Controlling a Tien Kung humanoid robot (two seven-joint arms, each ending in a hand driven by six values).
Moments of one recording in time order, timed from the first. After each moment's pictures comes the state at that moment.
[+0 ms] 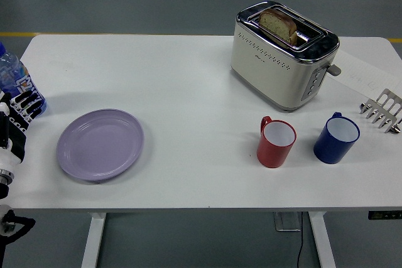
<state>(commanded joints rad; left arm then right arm) -0.07 0.11 -1.68 -1.20 1.00 -0.01 -0.21 0.09 0.00 0.78 0.21 0.30 -0.28 -0.04</state>
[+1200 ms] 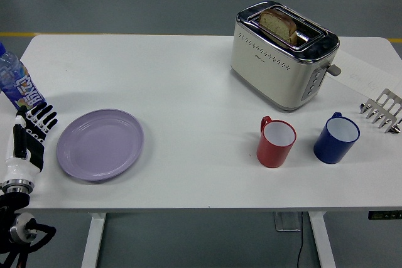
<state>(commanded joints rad) -0.09 0.04 -1.65 -1.09 0.97 -0.01 -0.30 0.09 0.00 0.76 0.21 0.32 -0.27 -0.04</state>
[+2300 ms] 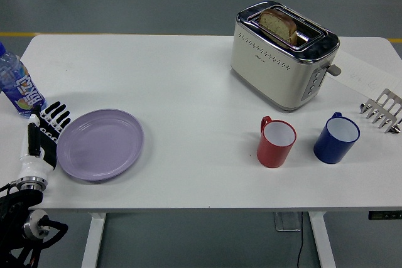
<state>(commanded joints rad) -0.13 0.00 -1.64 -1.04 0.99 -0.03 -0.31 0.10 0.00 0.77 0.21 0.30 -0.27 -0.04</state>
